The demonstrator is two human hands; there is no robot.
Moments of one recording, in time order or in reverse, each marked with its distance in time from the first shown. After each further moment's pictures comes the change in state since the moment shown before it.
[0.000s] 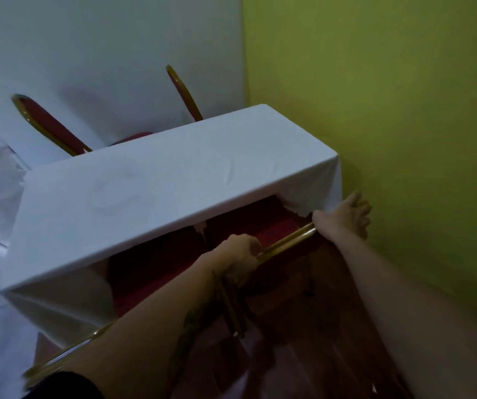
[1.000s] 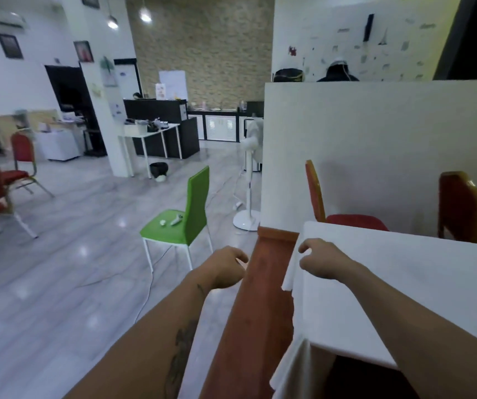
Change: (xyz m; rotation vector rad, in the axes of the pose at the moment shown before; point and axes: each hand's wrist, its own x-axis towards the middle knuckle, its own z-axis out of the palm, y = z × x) left_hand -0.378 -0.624 -0.270 -0.485 0.740 -0.463; right_hand -0.522 -0.481 0.357 -0.292 -0.715 -1.112
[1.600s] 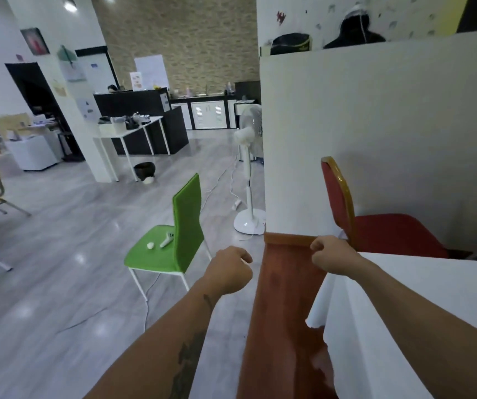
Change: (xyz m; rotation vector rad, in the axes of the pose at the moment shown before) left_hand 0.314 -0.016 -0.087 0.095 0.067 -0.028; right_hand 0.351 -0.026 -0.001 0.102 0.027 0.136
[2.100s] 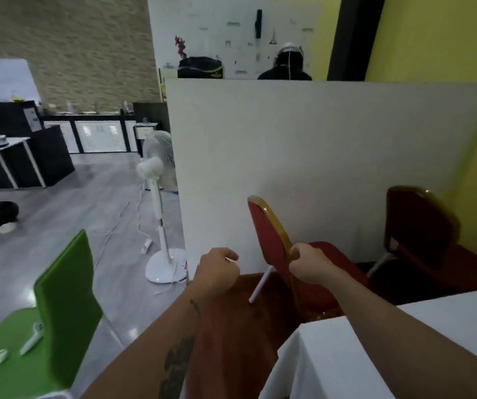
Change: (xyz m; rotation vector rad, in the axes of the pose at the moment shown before) left_hand 0.312 0.106 0.029 -0.243 -0.144 0.213; right_hand 0.218 0.009 -0.091 0.021 0.214 0.264
